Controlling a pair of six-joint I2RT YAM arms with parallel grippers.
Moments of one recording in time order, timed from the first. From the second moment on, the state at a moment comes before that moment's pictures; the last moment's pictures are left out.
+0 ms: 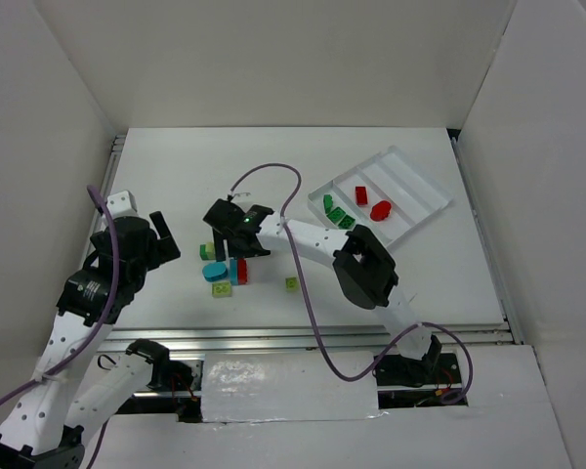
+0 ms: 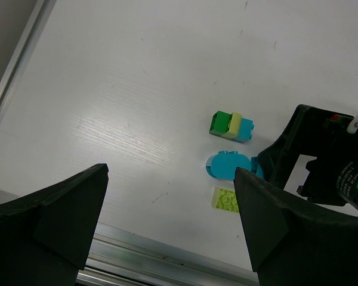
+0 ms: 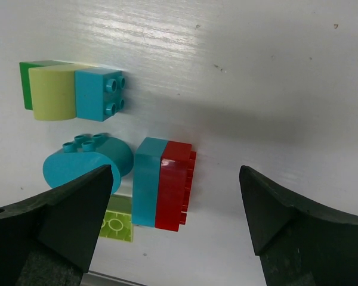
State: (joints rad) left arm -0.30 0.72 0.98 -0.90 -0.49 -0.51; right arm 1.01 2.23 1.91 -0.76 0.31 0.78
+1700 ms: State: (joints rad) left arm -0.30 0.73 0.76 -0.50 0.38 -0.52; right arm 0.90 1.82 1.72 -0.74 0.44 0.75
